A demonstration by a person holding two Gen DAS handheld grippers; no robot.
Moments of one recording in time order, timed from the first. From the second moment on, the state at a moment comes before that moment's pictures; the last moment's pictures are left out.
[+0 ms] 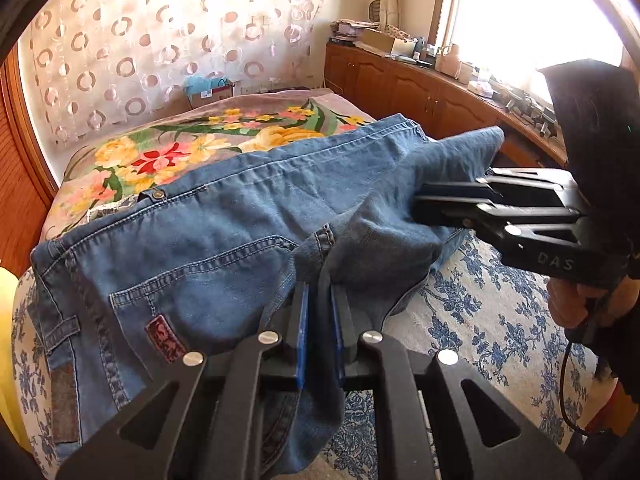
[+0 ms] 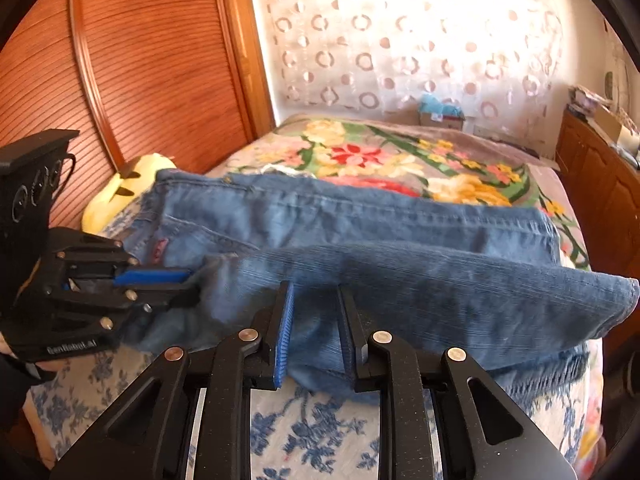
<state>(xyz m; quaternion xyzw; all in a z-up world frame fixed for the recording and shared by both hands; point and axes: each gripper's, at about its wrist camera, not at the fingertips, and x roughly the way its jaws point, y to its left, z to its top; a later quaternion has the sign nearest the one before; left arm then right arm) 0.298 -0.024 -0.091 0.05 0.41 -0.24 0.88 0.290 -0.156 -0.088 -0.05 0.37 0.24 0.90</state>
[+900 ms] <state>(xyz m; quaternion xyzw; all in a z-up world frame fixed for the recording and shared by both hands) 0.256 0.034 -0.082 0.03 0.39 -0.19 0.90 0.266 -0.130 -0.114 -0.07 0.39 0.32 0.86</state>
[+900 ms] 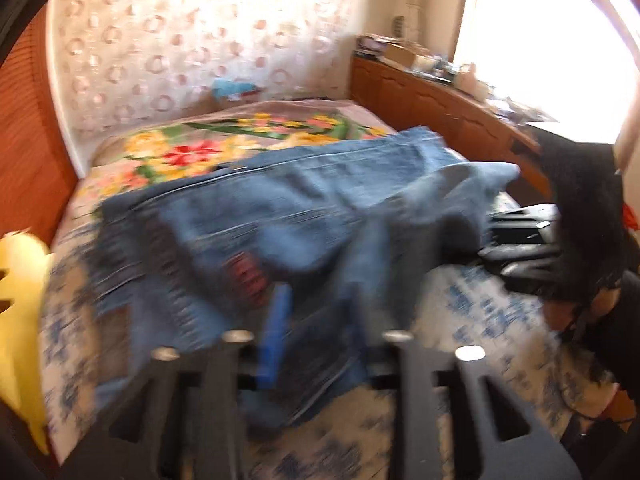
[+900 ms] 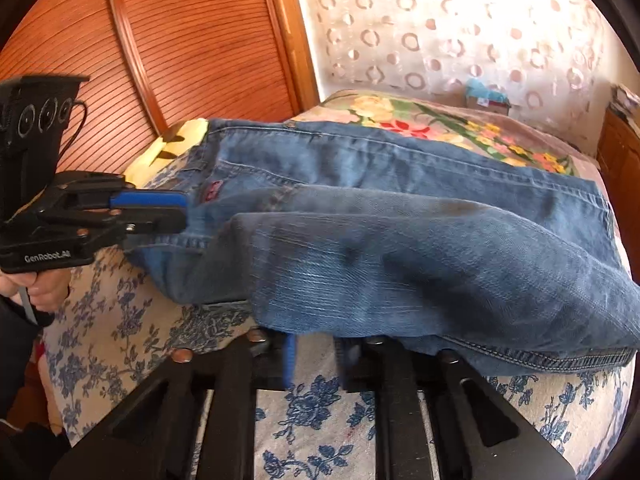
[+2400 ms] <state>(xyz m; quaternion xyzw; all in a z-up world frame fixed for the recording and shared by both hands) 0.183 0.147 -0.080 0.02 0.34 -0.08 0.94 0.183 -0.130 -0.078 -0.08 0.34 0.27 0.90</state>
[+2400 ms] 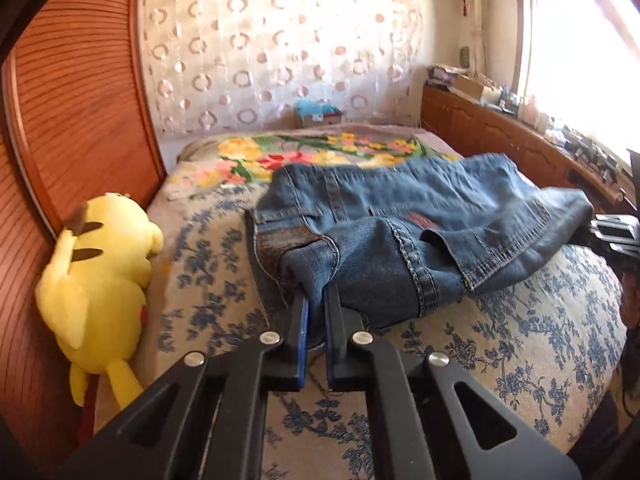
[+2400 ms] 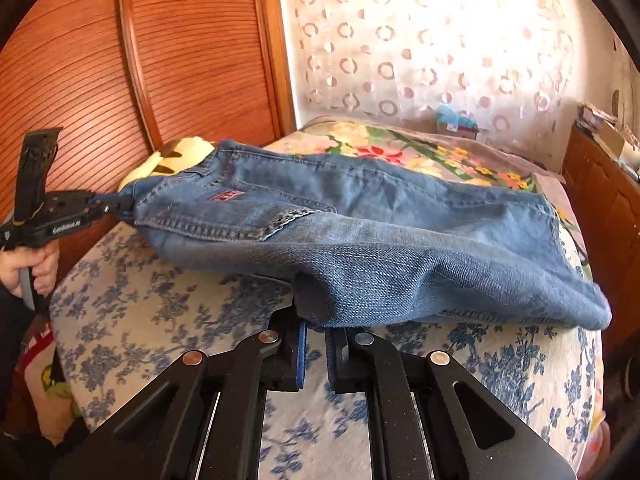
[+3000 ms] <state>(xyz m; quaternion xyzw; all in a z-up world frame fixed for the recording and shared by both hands) 0.099 0.180 -0.078 0.01 0.32 -0.04 0.95 0.088 -0.107 -0.077 -0.05 0.34 0.32 0.88</state>
